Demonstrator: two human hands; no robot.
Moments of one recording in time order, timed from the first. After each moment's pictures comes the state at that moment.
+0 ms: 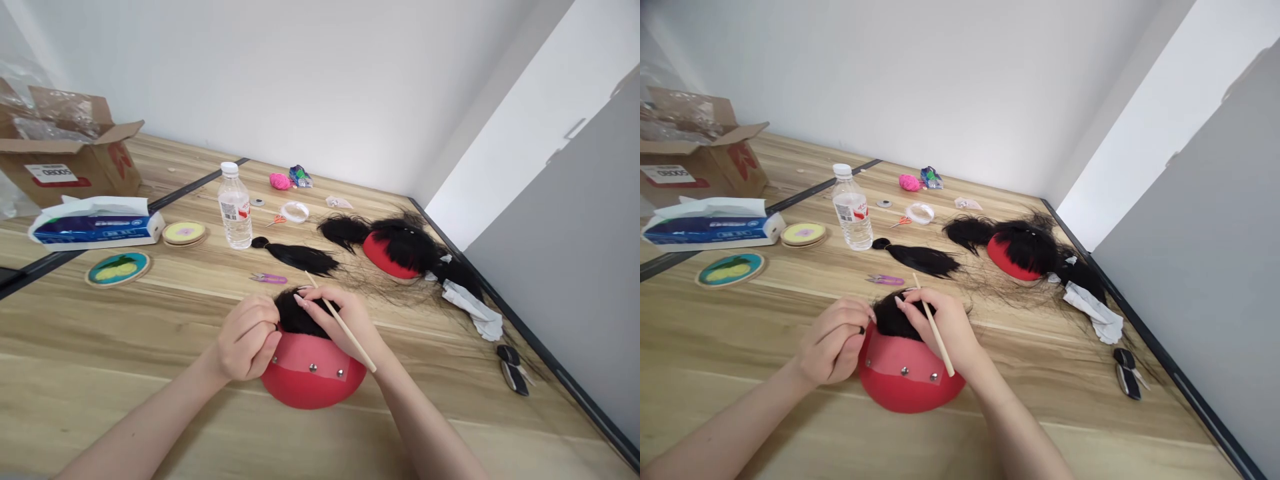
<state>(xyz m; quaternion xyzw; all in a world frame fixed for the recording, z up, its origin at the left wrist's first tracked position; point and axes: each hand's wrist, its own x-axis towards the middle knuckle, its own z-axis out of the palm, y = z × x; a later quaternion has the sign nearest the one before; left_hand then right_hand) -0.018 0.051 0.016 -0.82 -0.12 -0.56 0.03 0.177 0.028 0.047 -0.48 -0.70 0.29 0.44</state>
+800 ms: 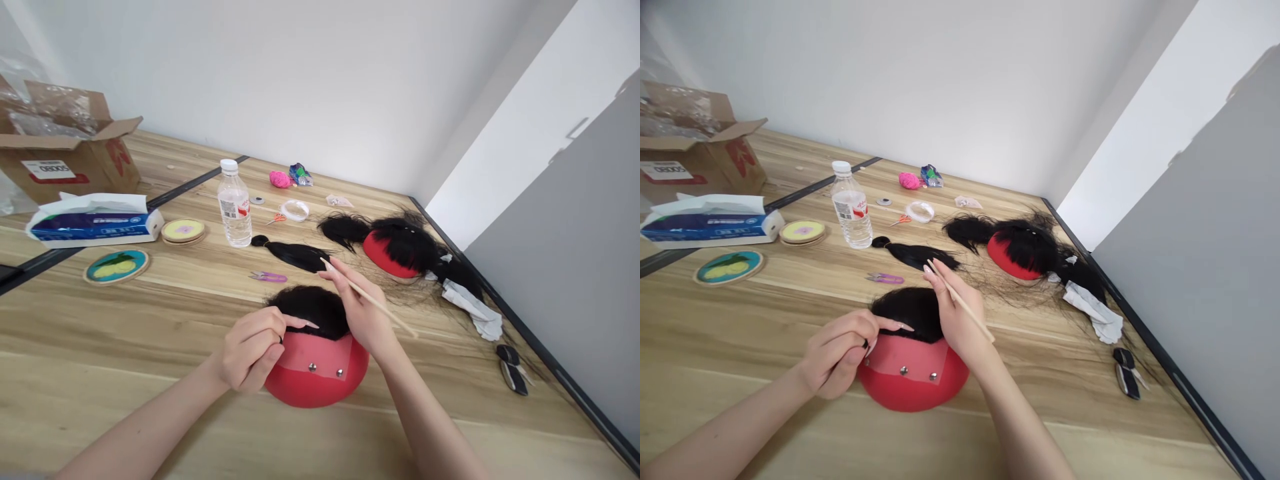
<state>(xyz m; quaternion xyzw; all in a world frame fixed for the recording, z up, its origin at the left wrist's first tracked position) -0.010 0.038 0.009 -0.81 -0.08 -0.56 -0.16 0.193 0.034 0.052 -0.54 -0.62 0.23 0.51</state>
